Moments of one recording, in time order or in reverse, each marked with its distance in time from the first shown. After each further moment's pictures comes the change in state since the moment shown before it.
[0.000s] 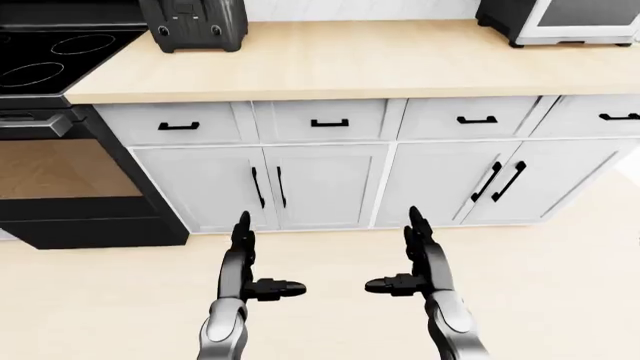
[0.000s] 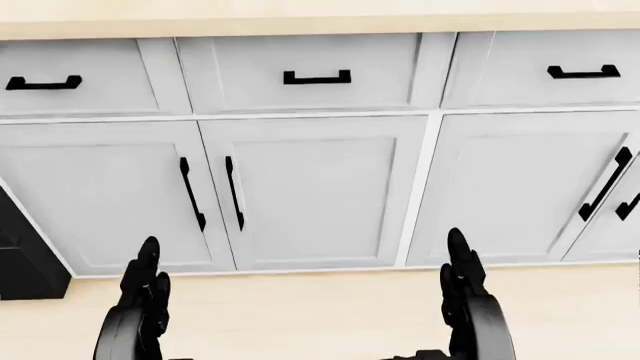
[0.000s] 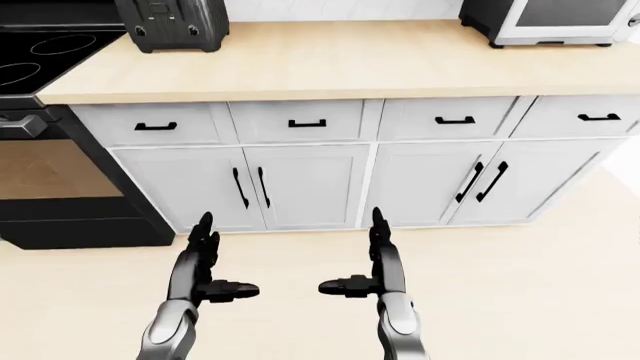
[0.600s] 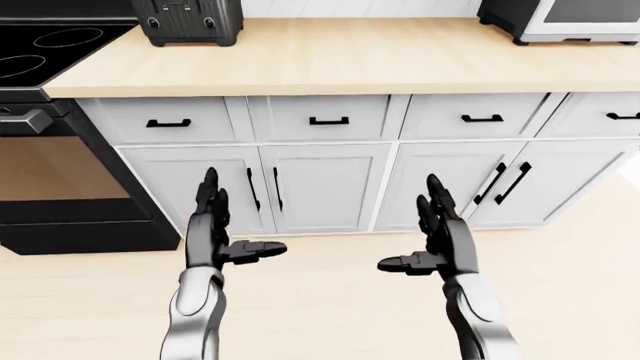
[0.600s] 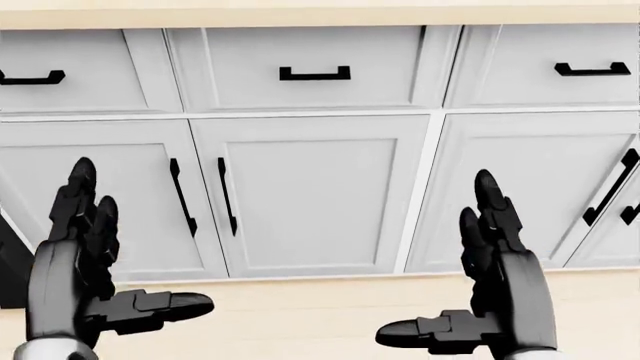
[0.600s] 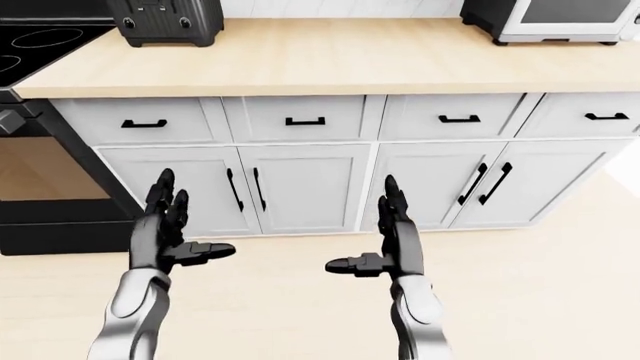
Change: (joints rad) left arm -0.102 0.047 0.092 -0.263 -0.075 0.158 0.041; right arm -0.012 -0.024 -0.047 -0.308 0.072 0.148 0.037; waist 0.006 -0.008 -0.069
